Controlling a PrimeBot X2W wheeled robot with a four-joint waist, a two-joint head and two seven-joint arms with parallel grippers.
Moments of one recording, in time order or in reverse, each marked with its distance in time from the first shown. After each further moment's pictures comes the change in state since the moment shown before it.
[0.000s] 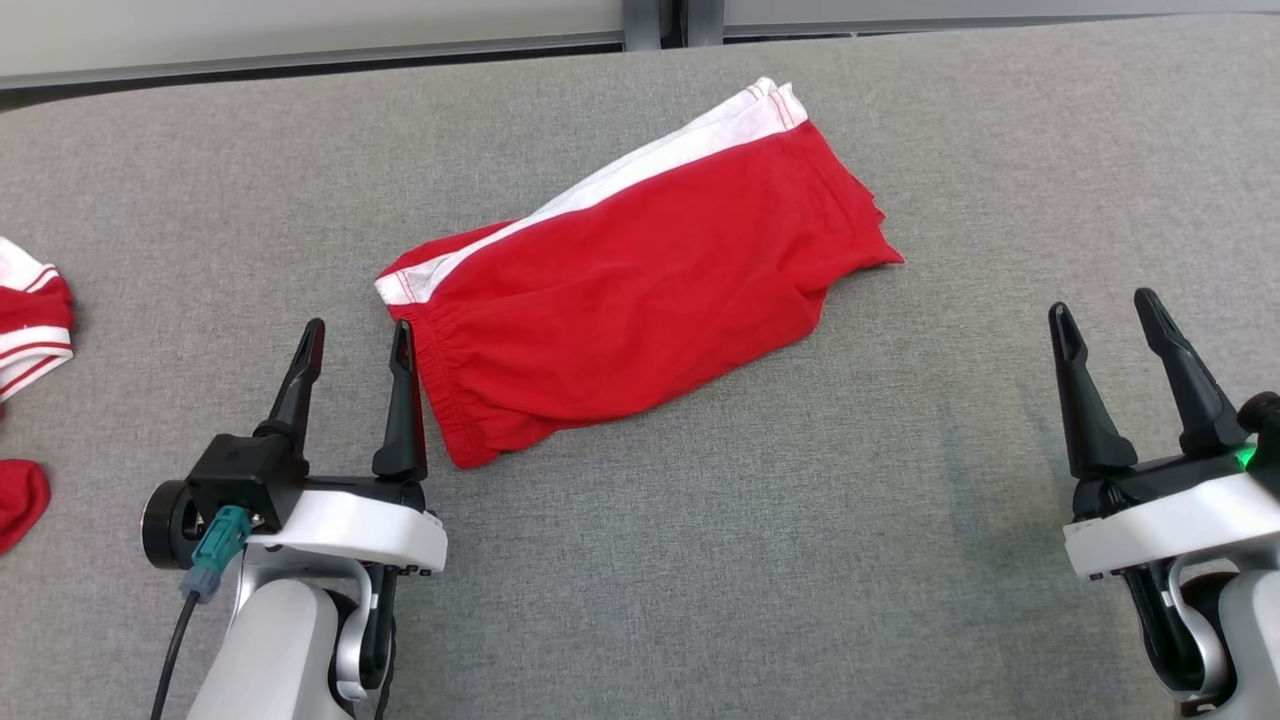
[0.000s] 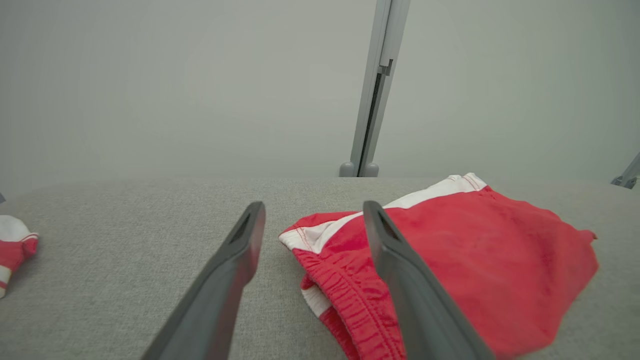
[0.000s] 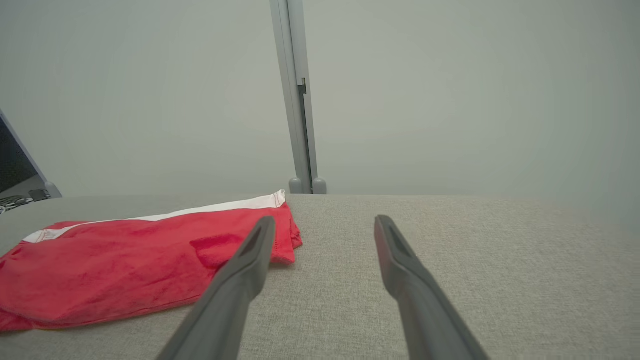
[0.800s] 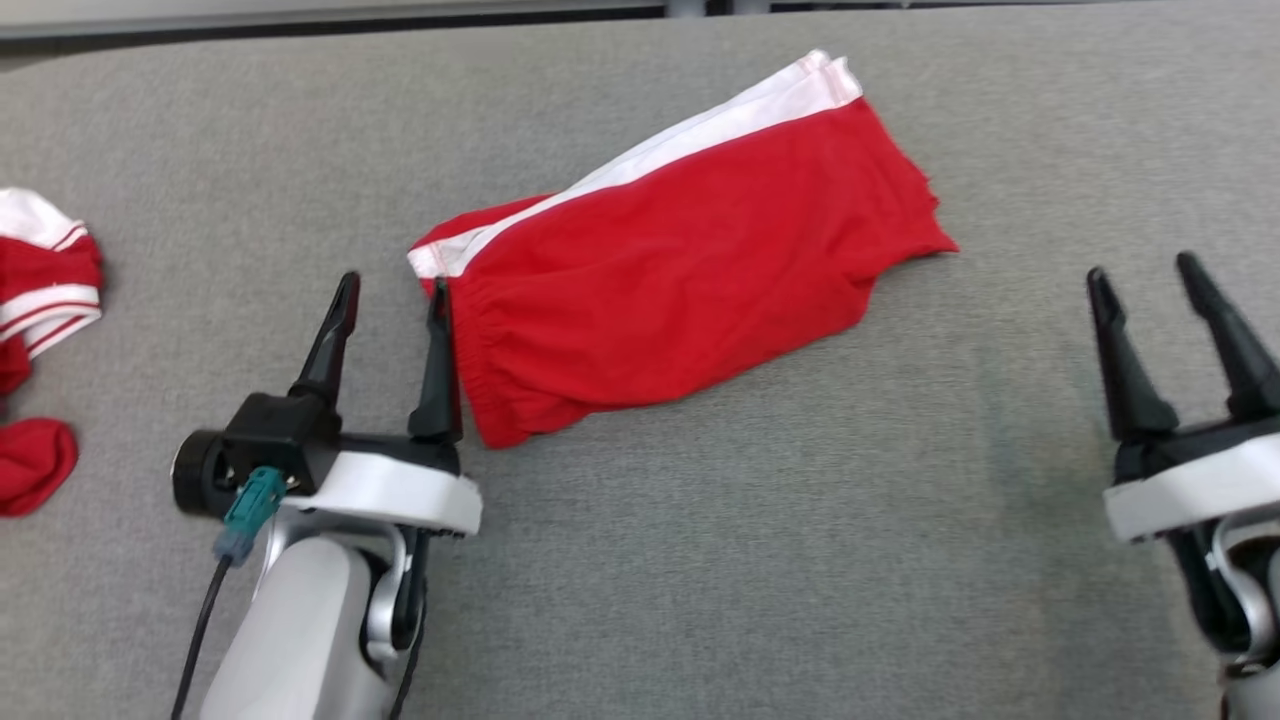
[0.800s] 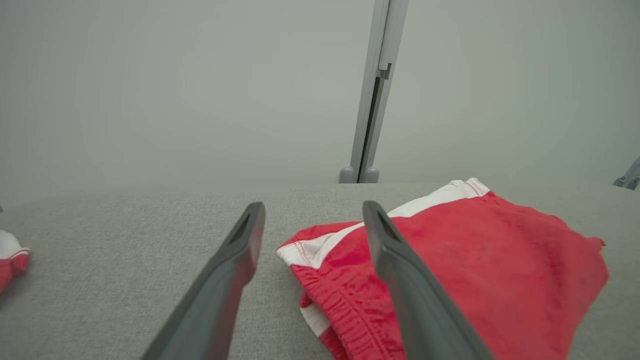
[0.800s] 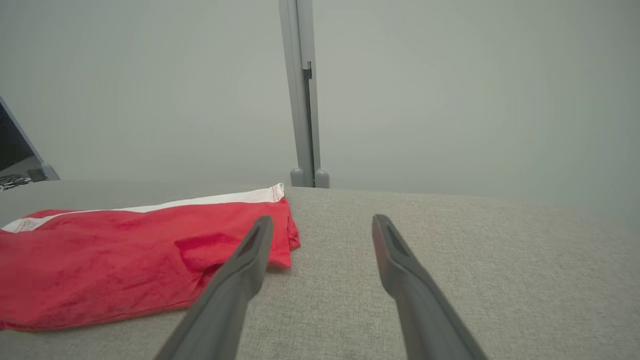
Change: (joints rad) left arm -0.054 -0.016 -0.038 0.003 0.012 0.002 0.000; right arm -0.017 -0.026 -0.033 -0.032 -0.010 0.000 0.065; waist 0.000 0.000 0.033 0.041
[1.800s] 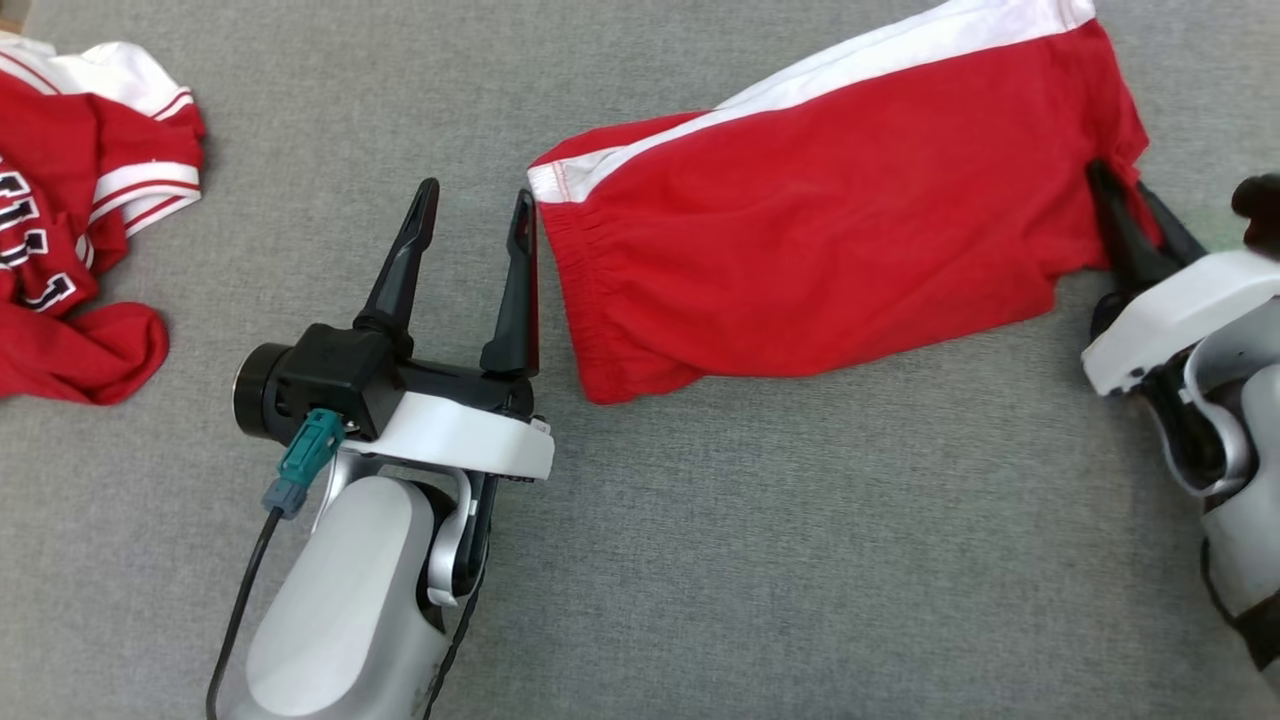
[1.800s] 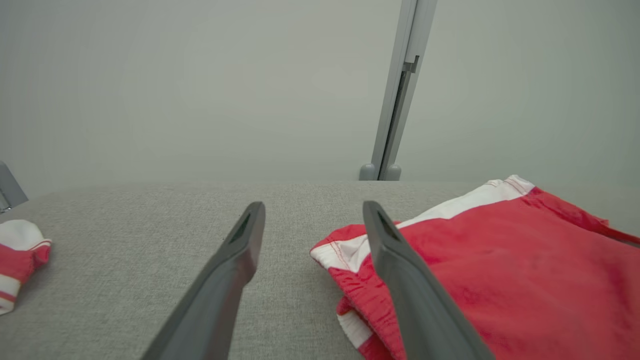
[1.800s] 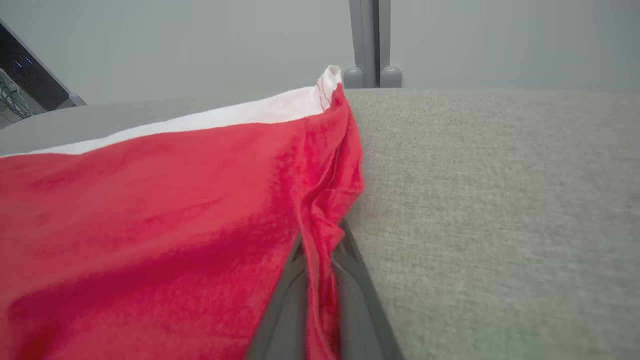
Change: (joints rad) left arm -0.126 -0.039 -0.114 -0.053 -0.034 0.027 -0.001; right arm -0.409 -0.082 0.207 0.473 0.179 0.000 0.081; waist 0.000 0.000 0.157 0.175
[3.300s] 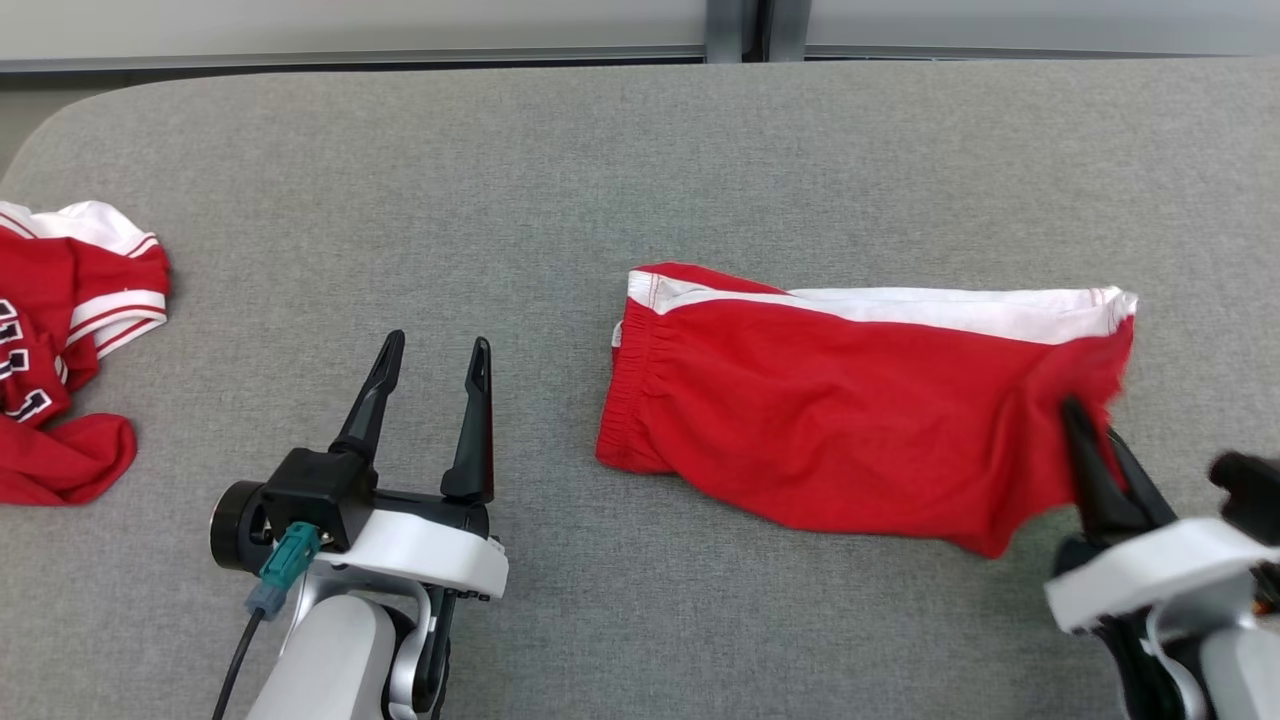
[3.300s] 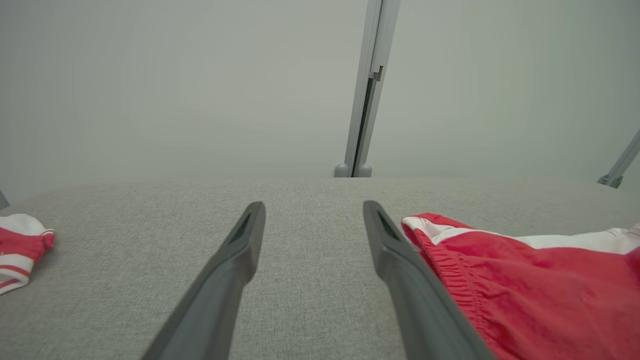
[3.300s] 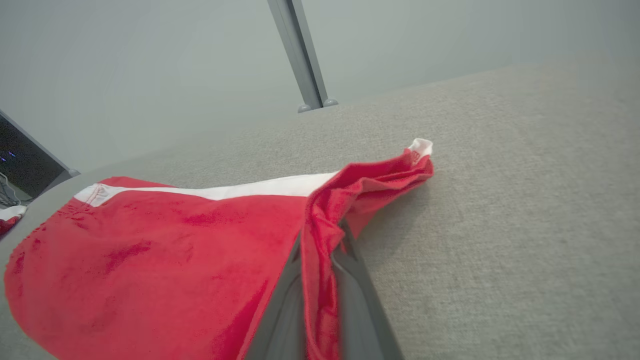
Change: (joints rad) left arm 0.201 0.032 0.061 0.014 0.028 -0.033 0.004; right arm 0.525 0.166 -0.237 -0.335 -0.033 0.000 -0.036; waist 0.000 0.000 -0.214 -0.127
